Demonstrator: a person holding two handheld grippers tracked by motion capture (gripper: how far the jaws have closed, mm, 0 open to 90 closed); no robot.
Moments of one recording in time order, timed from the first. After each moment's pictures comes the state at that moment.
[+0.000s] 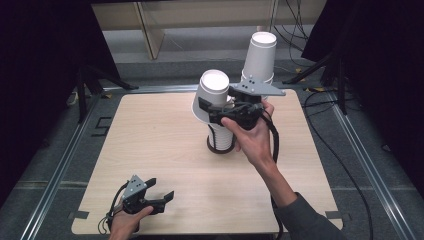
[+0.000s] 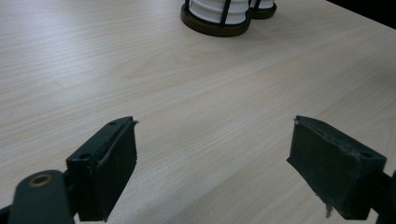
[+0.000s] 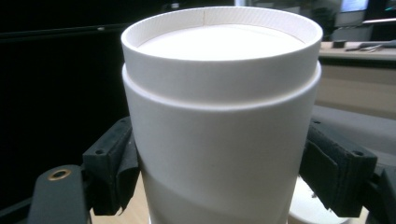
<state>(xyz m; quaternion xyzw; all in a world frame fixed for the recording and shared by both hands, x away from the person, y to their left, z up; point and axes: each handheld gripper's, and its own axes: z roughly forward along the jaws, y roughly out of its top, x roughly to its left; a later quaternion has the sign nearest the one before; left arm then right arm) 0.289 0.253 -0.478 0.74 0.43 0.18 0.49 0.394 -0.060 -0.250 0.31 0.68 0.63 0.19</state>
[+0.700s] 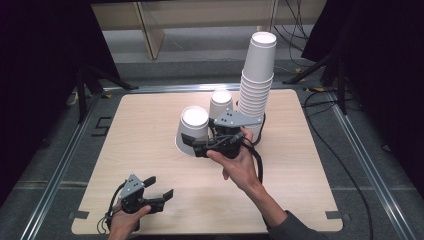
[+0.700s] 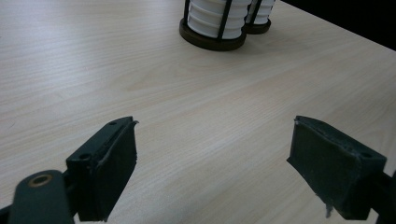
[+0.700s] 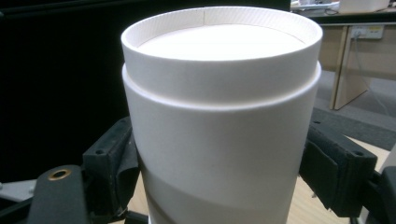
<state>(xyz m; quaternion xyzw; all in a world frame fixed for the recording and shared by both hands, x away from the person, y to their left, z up) 0.289 0.255 -0.475 0.72 0.43 0.18 0.51 0.372 -0.028 -0.314 0.26 0.72 0.63 0.12</state>
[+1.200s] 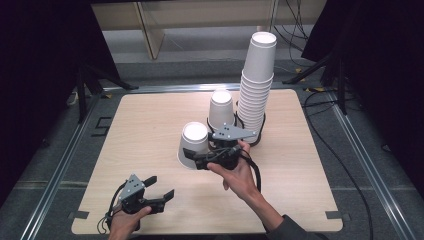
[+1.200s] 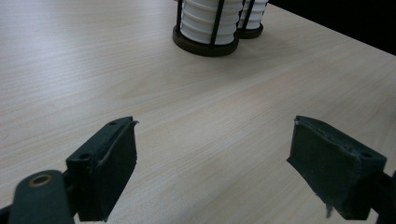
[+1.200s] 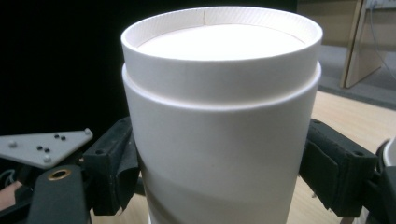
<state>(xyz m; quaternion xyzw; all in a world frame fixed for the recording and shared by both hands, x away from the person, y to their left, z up) 0.287 0.254 -0.471 0.73 0.41 0.18 0.51 0.369 -0.028 -0.356 0.27 0.74 0.61 0.10</state>
